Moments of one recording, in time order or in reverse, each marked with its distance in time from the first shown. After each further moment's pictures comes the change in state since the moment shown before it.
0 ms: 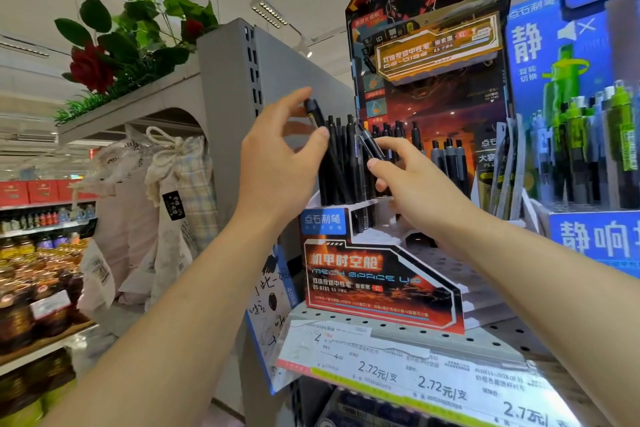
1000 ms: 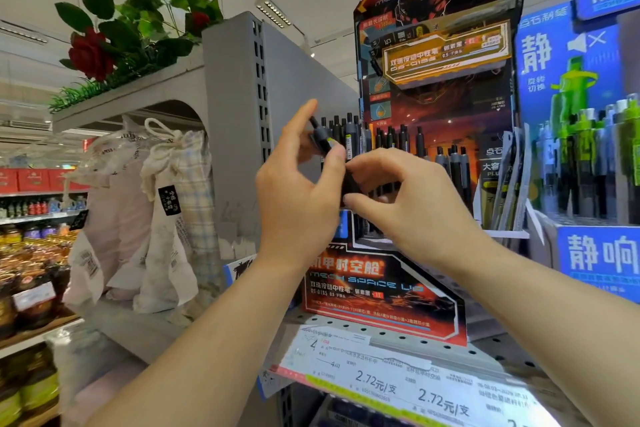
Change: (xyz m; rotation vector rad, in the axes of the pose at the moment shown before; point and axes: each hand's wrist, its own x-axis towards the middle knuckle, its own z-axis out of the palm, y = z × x) left_hand -0.036 0.002 0.020 -0.119 0.169 0.081; right_hand -0.022 -0.011 0.009 -0.214 0.062 -0.446
